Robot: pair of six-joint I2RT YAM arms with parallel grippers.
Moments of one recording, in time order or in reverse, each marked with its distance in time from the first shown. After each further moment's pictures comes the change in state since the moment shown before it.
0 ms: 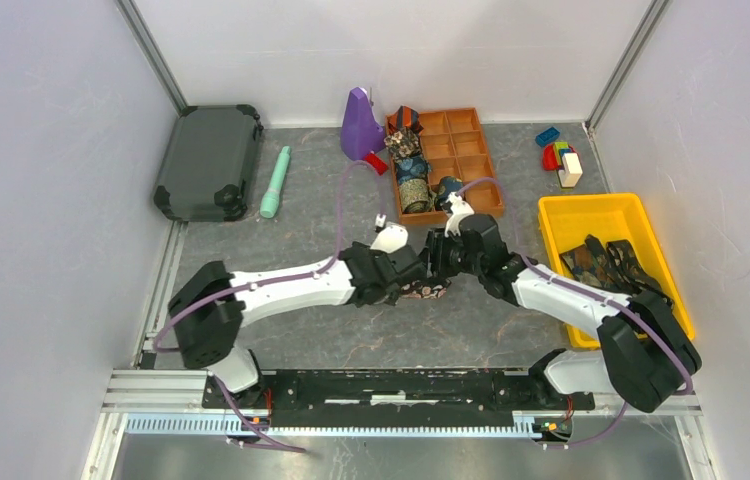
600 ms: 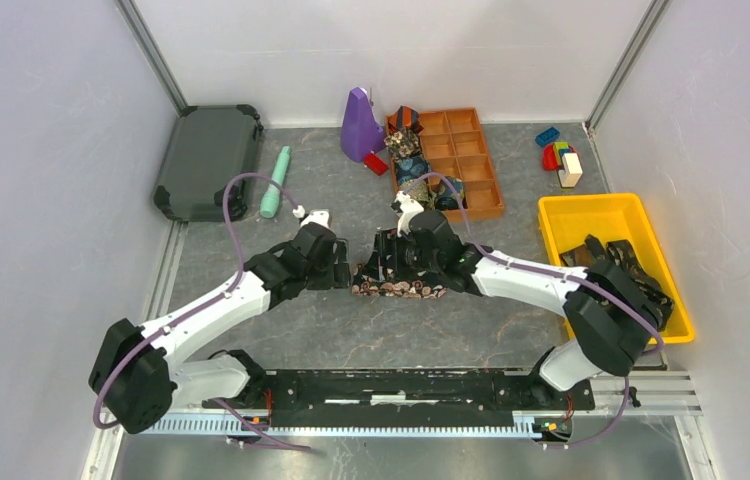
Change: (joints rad) left arm 0.393 -0.491 -0.400 0.254 0.363 0.090; right arm 0.221 0.203 0.225 0.016 0.029 0.061
